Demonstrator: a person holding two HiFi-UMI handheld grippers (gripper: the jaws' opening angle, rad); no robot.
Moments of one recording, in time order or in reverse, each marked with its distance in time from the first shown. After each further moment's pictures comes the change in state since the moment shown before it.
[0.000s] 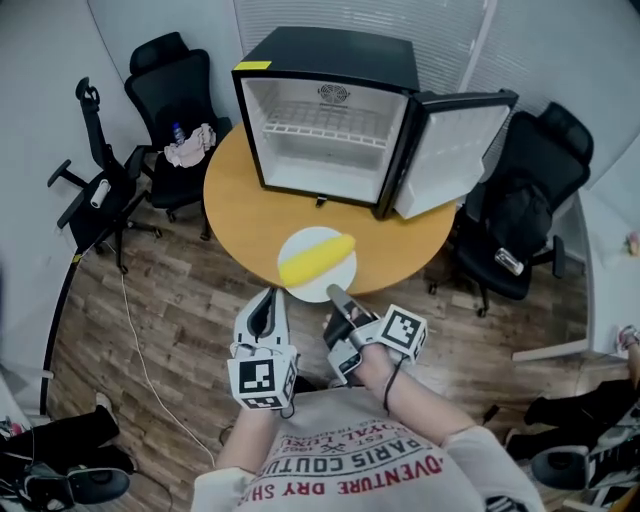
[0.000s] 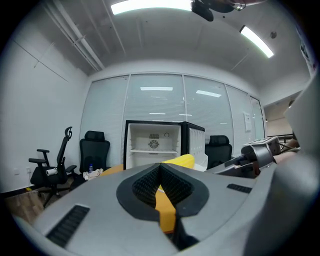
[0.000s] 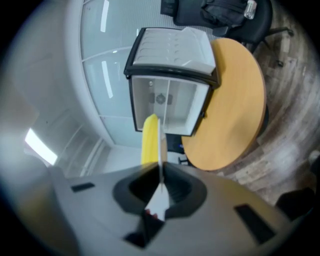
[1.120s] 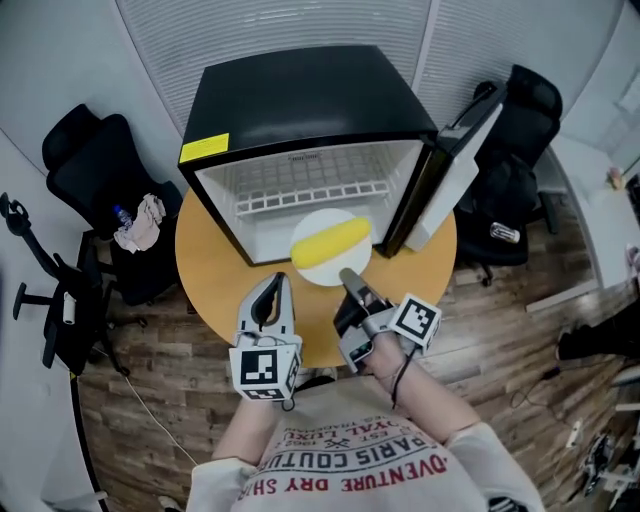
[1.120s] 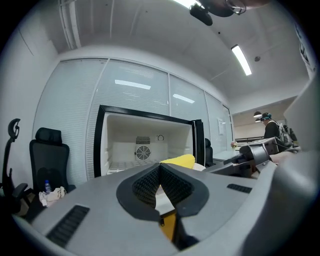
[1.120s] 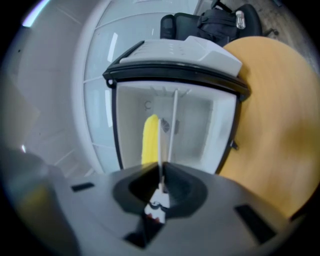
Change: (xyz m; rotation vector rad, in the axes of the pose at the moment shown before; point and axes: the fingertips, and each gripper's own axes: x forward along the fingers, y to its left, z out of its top) left arm 0.246 0.088 0.038 0.046 -0.022 -0.412; right arm 0.173 0.022 0.140 0.032 -0.429 0.005
